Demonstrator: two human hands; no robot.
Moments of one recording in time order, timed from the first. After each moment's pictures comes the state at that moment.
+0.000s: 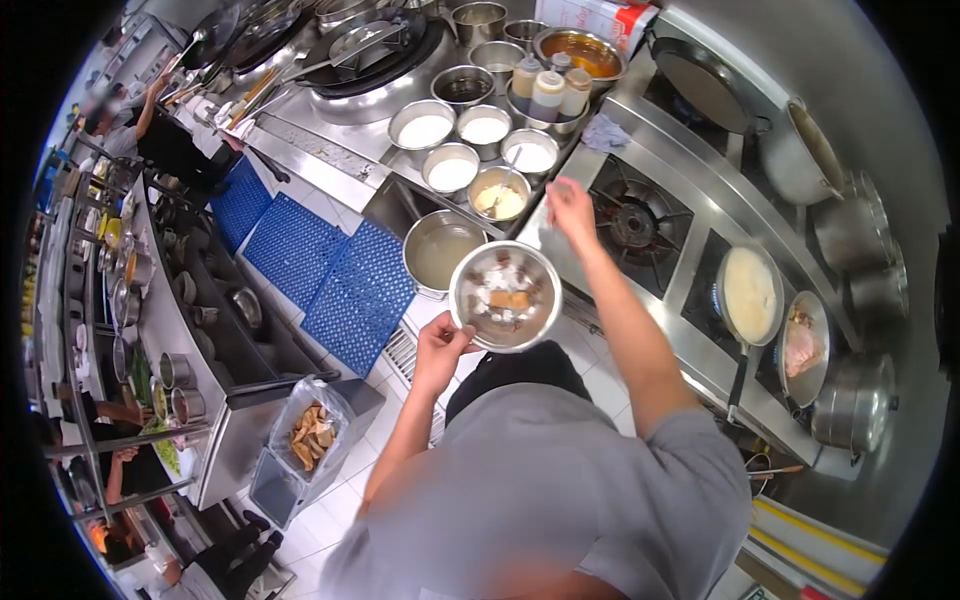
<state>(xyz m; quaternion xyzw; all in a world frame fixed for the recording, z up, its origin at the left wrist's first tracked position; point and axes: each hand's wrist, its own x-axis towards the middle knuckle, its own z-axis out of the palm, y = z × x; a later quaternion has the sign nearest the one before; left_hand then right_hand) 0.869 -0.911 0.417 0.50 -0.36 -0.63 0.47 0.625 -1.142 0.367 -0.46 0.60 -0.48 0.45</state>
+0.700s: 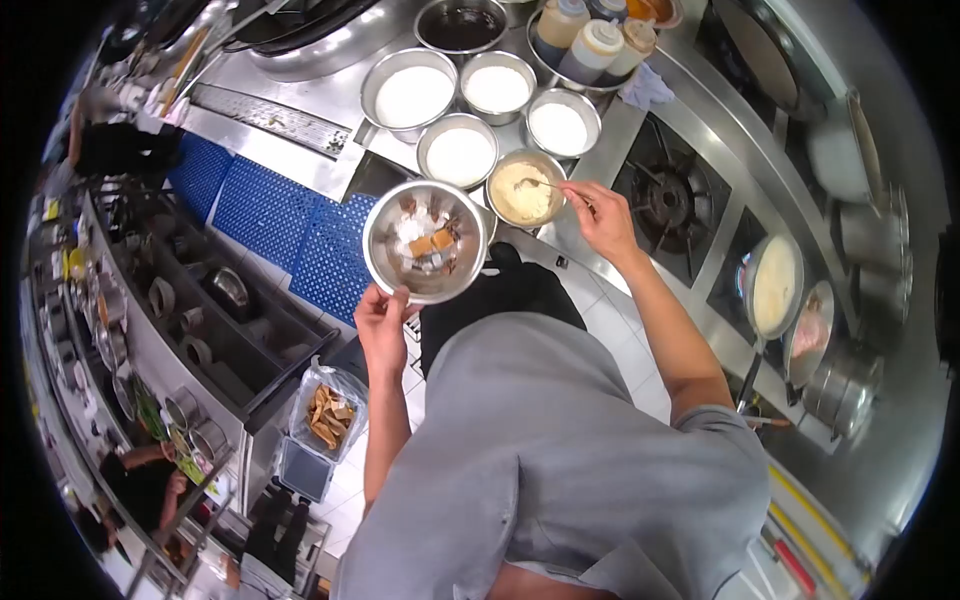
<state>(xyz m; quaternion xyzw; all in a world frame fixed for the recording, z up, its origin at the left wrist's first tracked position) 0.974 -1.057 0.393 0.62 -0.25 -0.54 0.51 0.647 -1.171 0.374 -0.69 0.56 -0.37 0.28</state>
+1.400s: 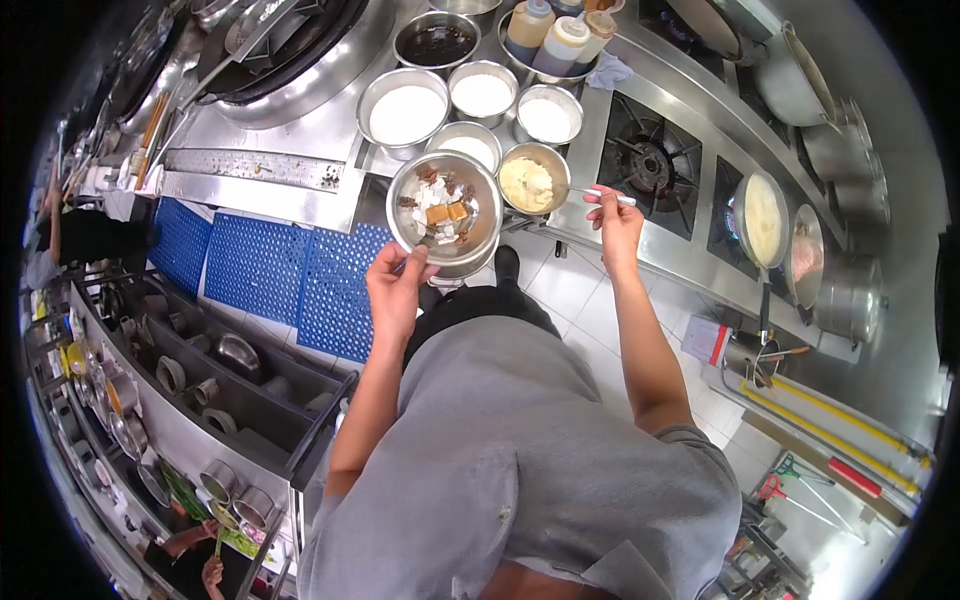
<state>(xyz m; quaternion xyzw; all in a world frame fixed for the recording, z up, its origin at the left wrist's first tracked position) 1.024 -1.127 0.402 0.51 -0.35 -0.64 0.46 0.700 -1.108 0.374 -0.29 0.71 -0.53 0.36</state>
